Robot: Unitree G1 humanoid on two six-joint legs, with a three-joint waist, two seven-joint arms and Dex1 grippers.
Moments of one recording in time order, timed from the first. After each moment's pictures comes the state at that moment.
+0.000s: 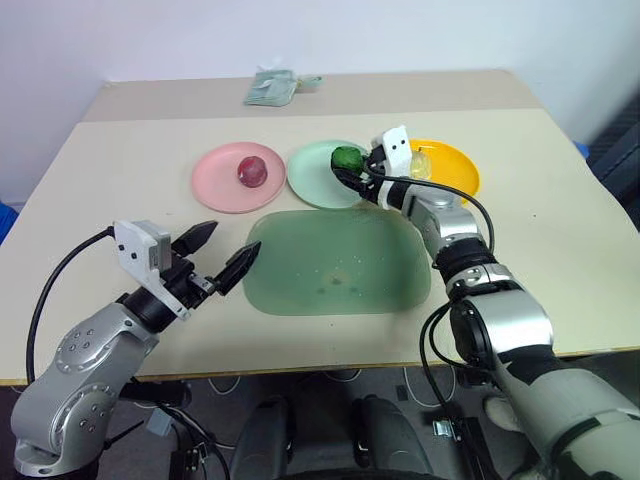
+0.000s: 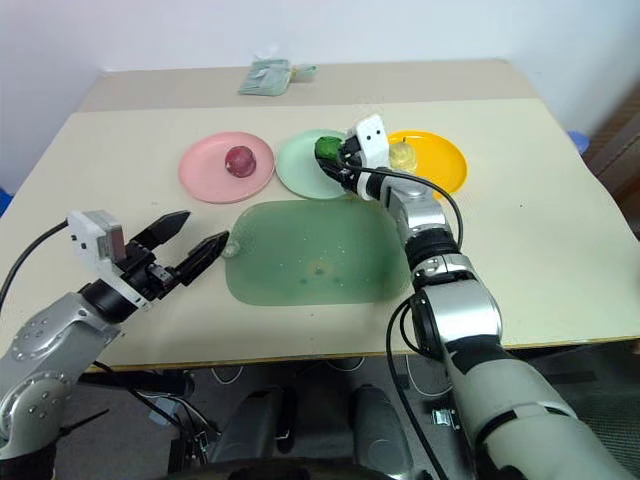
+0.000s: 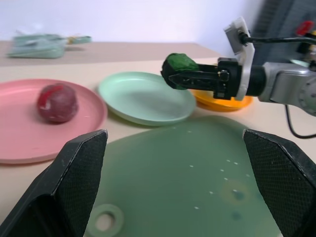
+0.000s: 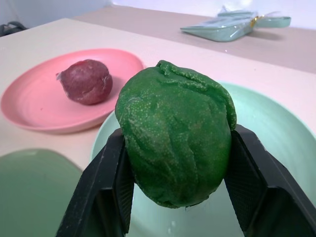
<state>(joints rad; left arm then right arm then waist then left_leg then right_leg) 0.08 0.53 0.31 -0.70 -0.80 0.58 -0.33 -1.14 -0.20 -0.02 1.14 0.15 -0.04 0.64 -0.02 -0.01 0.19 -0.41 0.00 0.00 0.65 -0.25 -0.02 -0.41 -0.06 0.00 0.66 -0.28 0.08</state>
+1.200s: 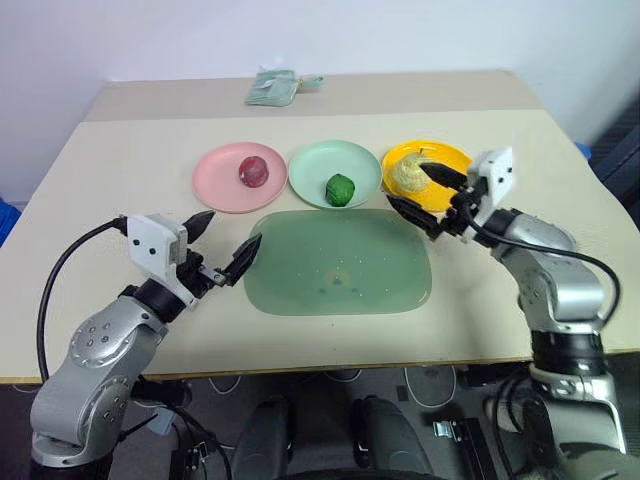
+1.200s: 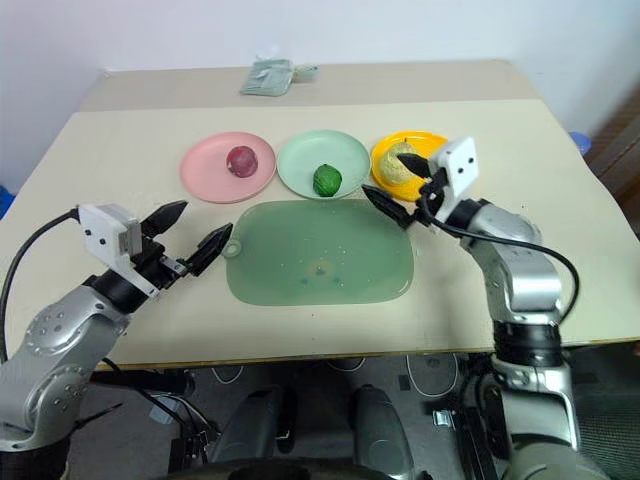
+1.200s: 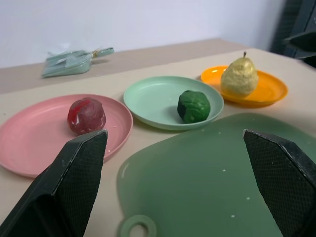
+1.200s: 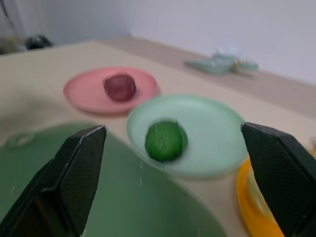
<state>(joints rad) 0.02 0.51 0.20 -0.65 -0.58 0.49 -0.35 -0.40 -0.53 -0.21 -0.19 0.41 0.49 0.75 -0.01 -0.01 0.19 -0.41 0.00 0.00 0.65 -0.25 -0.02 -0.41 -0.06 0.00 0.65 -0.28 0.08</state>
